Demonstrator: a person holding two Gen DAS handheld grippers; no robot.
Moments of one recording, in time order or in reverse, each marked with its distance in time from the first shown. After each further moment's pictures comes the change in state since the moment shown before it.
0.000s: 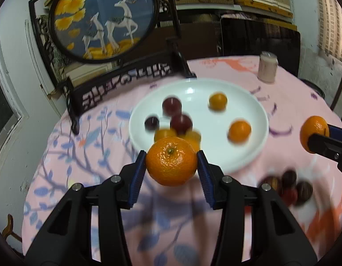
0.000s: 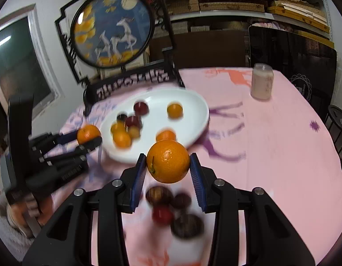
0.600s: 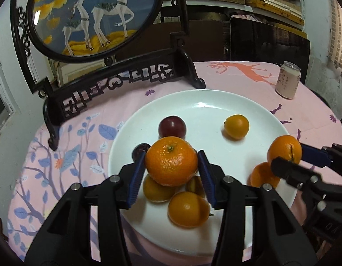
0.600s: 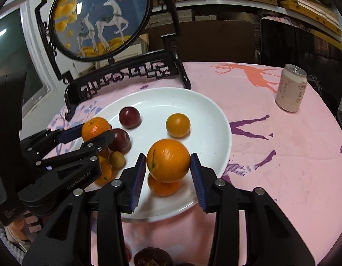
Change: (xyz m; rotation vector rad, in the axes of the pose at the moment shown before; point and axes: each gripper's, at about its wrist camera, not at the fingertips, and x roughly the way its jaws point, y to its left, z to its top) left arm 0.082 0.006 0.034 -0.068 0.033 -0.026; right arm 0.098 0.002 0.035 -0.047 0.080 -0.012
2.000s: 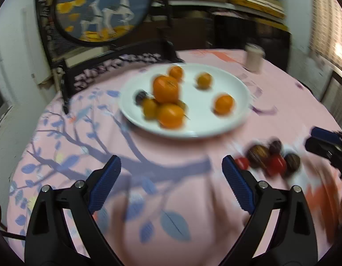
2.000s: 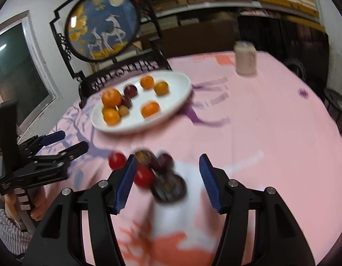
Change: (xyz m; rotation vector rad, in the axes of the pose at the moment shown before) left arm -0.103 -0.007 -0.096 0.075 0.007 -0.087; right arm -0.114 -0.030 -0.111 0.111 -0.037 0.003
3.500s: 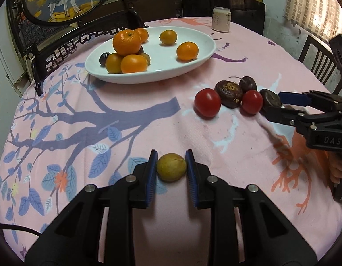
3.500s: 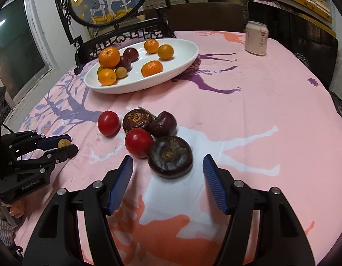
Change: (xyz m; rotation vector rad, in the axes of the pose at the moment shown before) left arm 0.009 -0.015 -0.043 0.102 0.153 -0.123; right arm 0.036 0.015 -0.020 -0.109 0.140 -0.033
